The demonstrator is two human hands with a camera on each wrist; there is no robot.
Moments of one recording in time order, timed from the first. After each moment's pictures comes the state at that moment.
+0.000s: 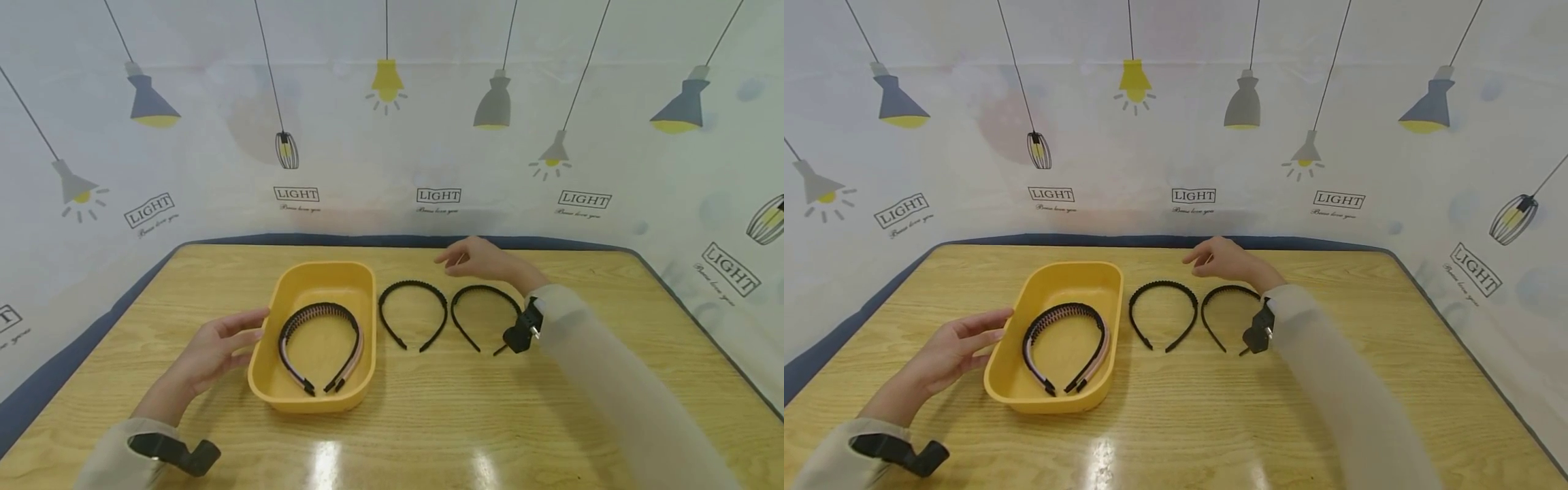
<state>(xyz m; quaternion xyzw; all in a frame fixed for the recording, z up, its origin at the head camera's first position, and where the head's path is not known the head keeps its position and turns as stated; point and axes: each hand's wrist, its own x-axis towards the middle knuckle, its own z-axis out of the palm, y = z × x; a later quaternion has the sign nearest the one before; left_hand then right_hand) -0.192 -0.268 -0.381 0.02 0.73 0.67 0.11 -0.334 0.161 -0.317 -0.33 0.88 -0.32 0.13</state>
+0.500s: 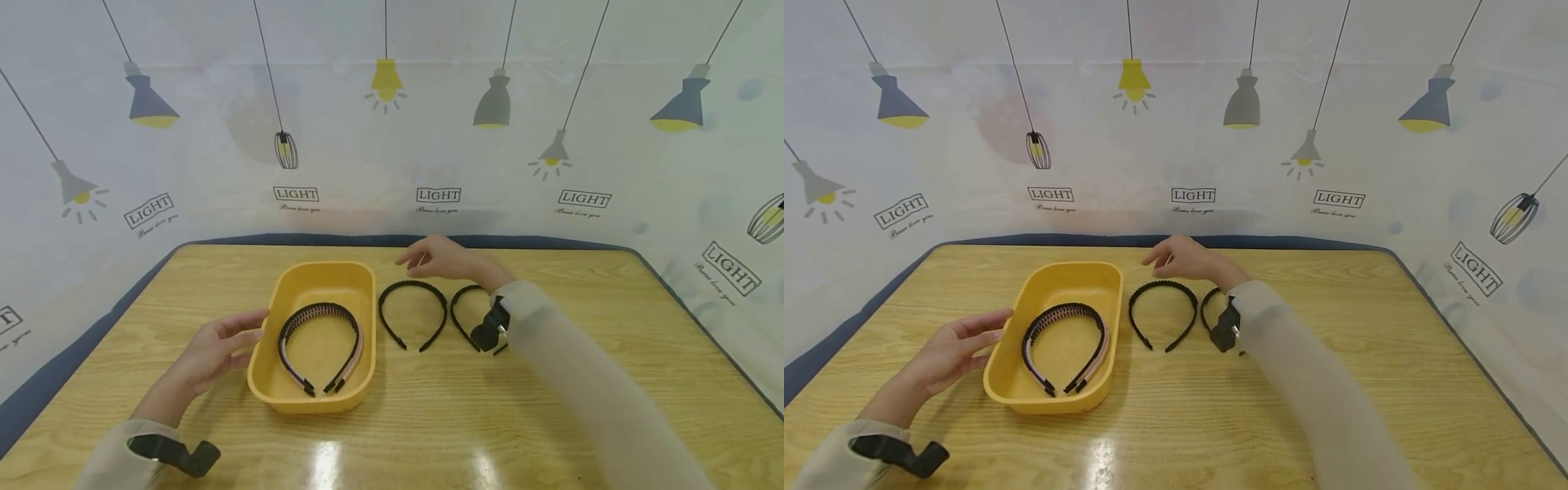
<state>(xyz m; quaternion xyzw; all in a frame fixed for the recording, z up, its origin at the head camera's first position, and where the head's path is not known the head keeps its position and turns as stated) -0.191 -0.268 -0.380 0.01 0.74 0.66 0.11 -0.328 0.106 -0.306 -0.39 0.86 -0.30 0.14</state>
